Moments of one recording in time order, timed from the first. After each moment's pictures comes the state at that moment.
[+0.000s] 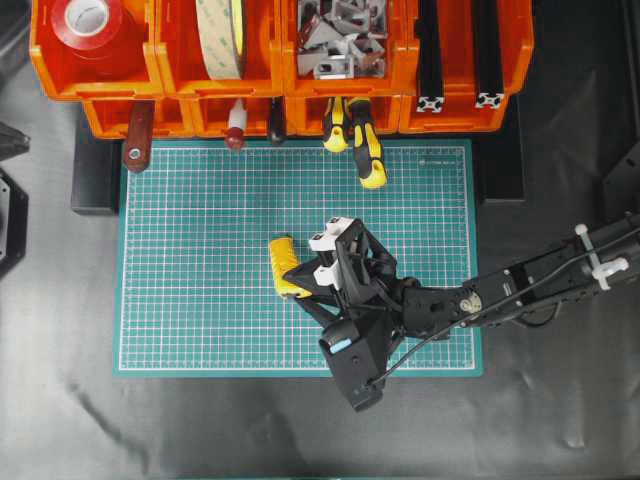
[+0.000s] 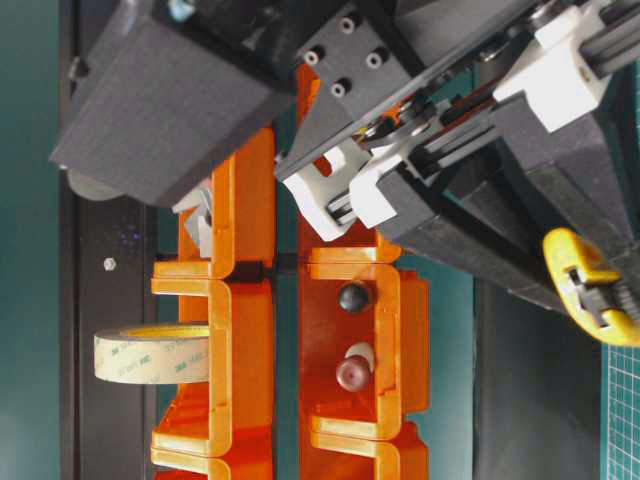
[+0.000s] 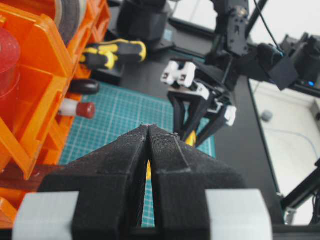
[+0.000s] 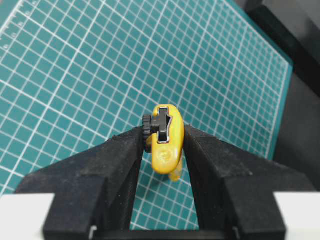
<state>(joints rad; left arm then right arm) 0.02 -1.26 1.06 0.03 0.33 -0.32 0.37 0.18 0.53 -1.39 0.42 0.91</state>
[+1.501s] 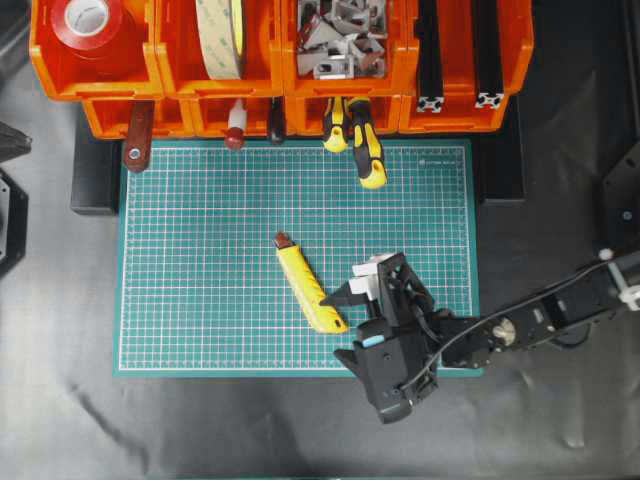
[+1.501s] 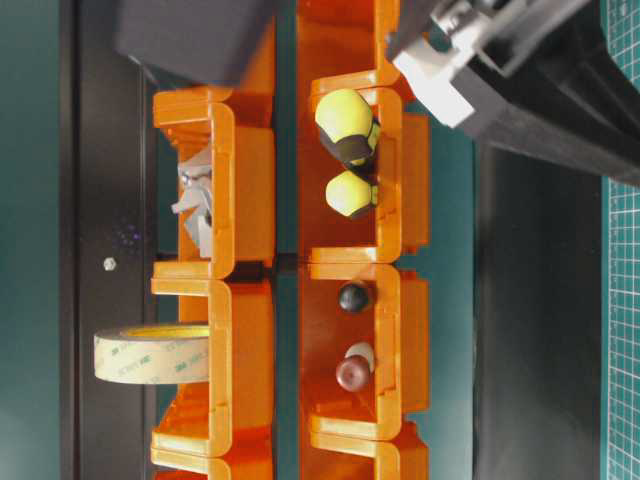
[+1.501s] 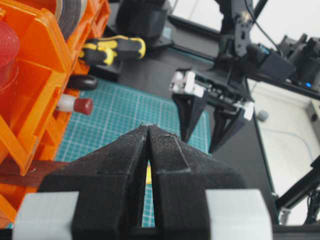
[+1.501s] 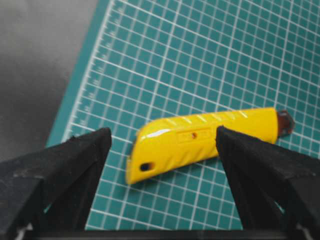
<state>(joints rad) 0.02 -1.25 1.06 0.03 0.33 -0.35 0.46 0.15 0.63 -1.35 0.36 1.28</state>
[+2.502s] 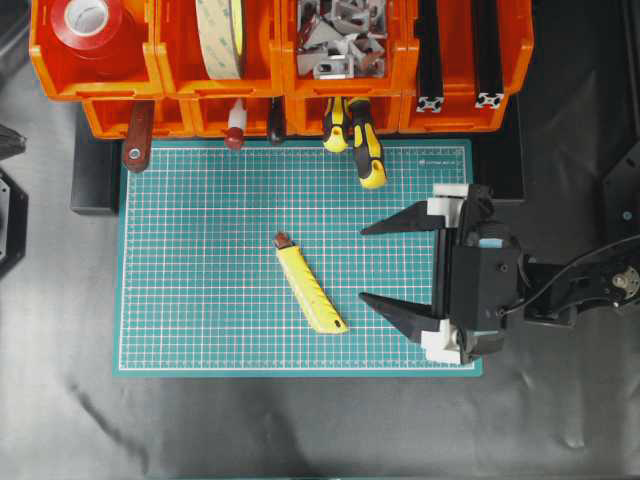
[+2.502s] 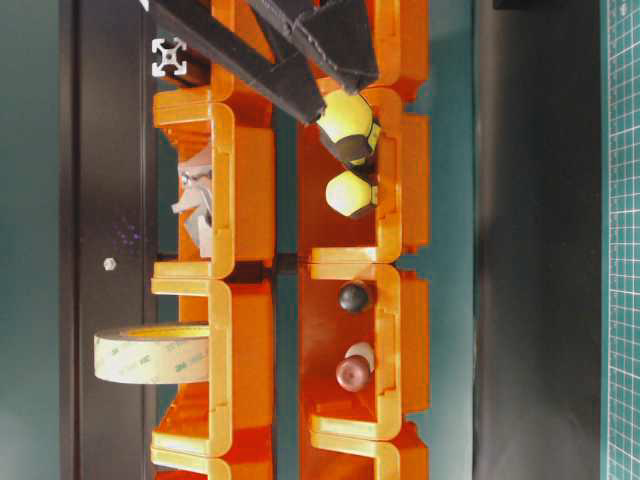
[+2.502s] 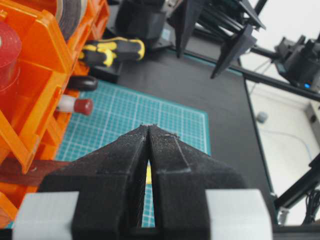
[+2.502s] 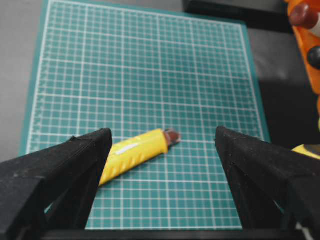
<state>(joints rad) 0.02 -1.27 1.06 0.03 0.35 -0.33 0.47 -0.23 0.71 -1.27 0.56 1.34</state>
